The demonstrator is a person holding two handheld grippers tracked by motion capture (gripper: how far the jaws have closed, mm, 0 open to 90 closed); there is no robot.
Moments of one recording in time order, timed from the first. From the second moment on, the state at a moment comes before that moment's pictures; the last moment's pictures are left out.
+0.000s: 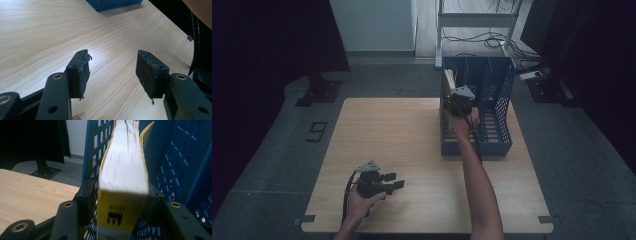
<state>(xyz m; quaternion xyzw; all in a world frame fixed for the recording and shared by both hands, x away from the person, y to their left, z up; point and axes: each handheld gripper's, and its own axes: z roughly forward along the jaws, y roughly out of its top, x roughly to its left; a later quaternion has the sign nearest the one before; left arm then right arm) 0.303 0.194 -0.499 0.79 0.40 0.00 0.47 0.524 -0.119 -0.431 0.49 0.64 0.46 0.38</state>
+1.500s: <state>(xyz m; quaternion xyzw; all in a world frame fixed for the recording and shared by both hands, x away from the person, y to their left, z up) 0.306 0.196 -0.502 0.79 0.41 0.01 0.46 0.442 -0.152 -0.422 0.45 0.65 0.51 0.35</state>
